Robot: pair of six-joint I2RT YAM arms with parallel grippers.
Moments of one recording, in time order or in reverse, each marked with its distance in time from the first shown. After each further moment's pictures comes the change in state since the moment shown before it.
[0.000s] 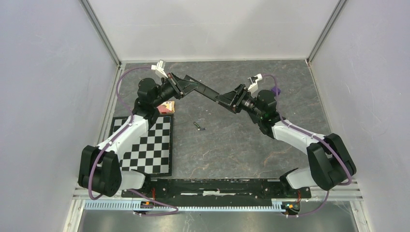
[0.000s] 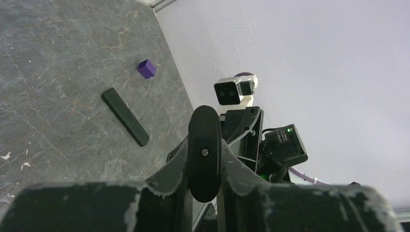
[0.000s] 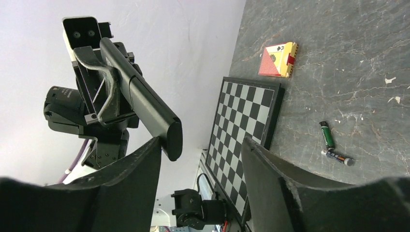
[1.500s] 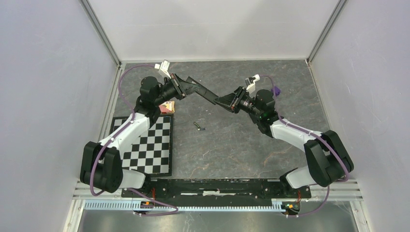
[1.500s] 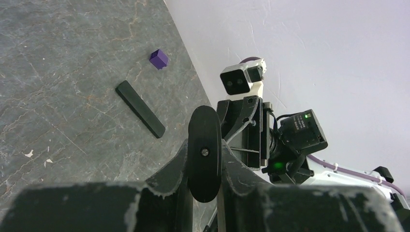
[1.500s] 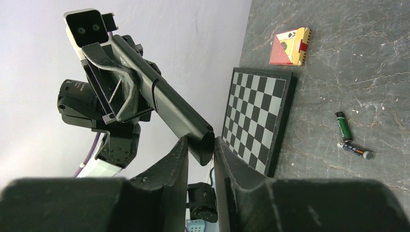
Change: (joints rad) left arm -0.001 0.038 0.024 -0.040 0.045 0.111; right arm 0.000 0.042 0.010 0.030 -0.042 0.074
